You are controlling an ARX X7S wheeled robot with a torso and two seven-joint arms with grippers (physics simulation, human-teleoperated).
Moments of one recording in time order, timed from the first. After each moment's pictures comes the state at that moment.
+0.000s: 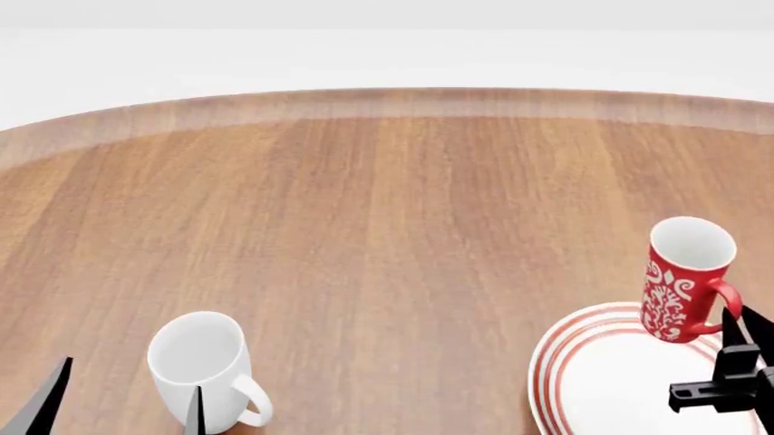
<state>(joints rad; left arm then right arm) -0.18 -0.35 0.53 -0.36 0.03 0.82 -0.47 0.85 0.49 0.23 1.31 -0.01 -0.35 -0.57</state>
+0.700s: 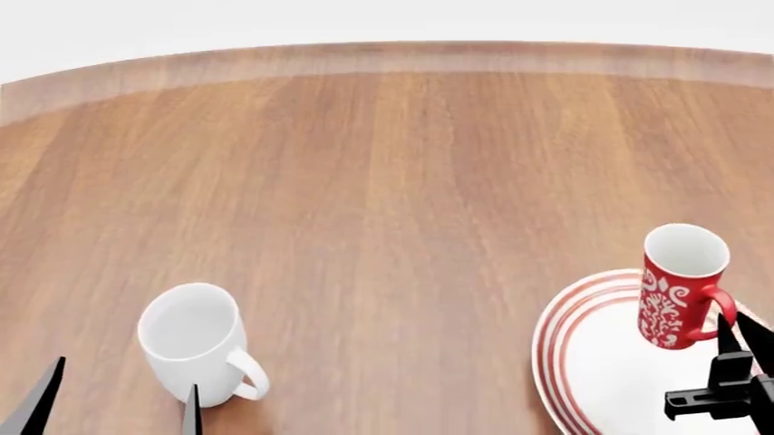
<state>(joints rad) -0.18 -0.35 0.52 -0.37 0.10 0.84 -0.51 0.83 0.49 0.20 1.31 0.00 -0.36 -0.55</state>
